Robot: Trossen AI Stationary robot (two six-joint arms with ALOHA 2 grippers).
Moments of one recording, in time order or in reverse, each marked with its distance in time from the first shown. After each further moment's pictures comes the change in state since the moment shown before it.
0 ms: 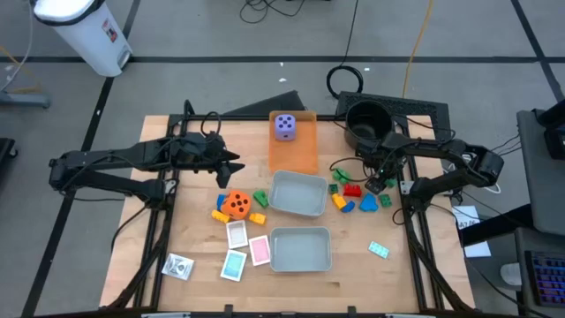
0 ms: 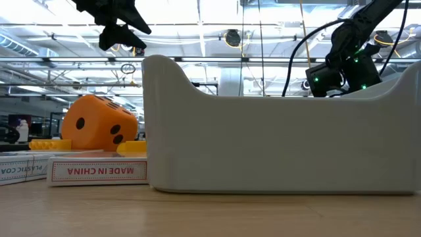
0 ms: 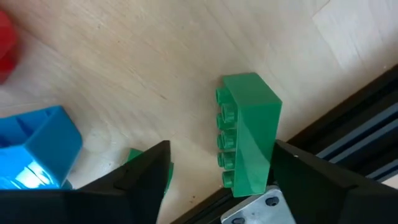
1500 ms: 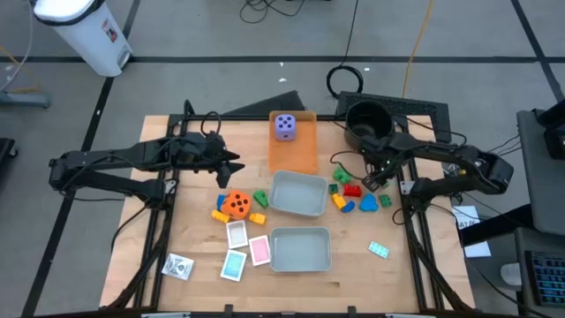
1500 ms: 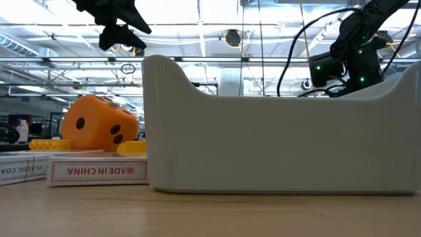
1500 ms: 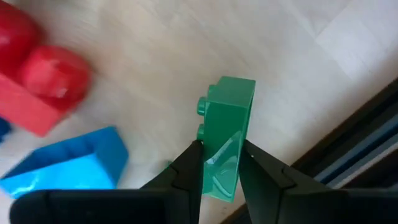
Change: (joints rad) left arm 0.000 0.000 0.000 0.007 0.000 -0.001; right arm 0.000 -0.126 0.001 0.035 -0.085 0.105
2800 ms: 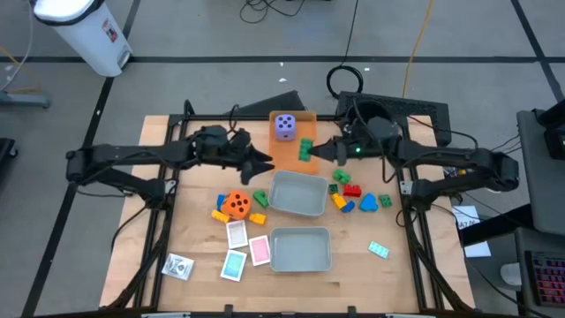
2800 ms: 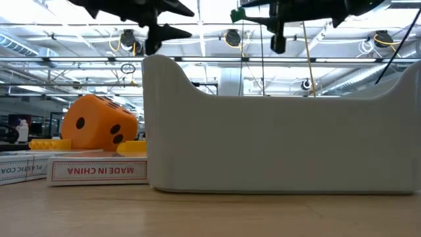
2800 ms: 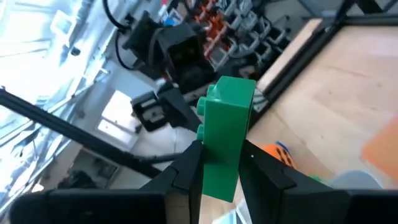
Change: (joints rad) left arm 0.060 0.282 0.000 0.540 0.303 -0.066; right arm 0.326 -0.070 0.150 1.426 -0.292 0.623
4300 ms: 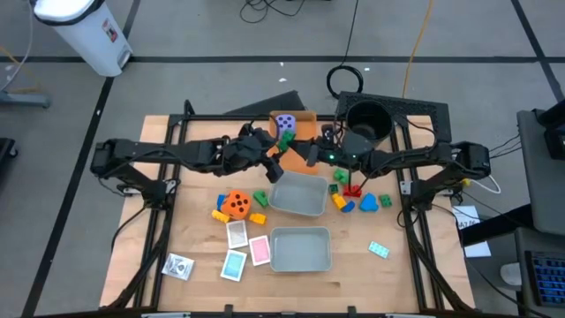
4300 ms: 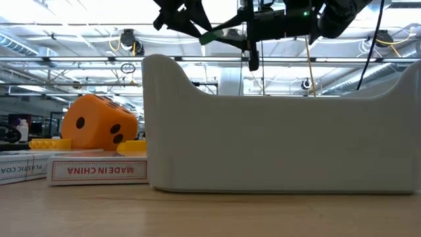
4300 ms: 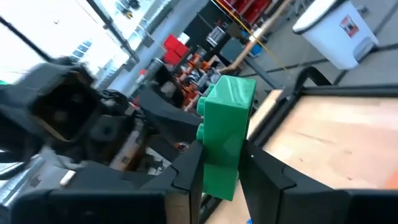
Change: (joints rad) left arm -0.177 0.257 0.438 -0.444 -0.721 0.278; right arm 0.105 0.307 0.000 0.428 0.405 -0.056
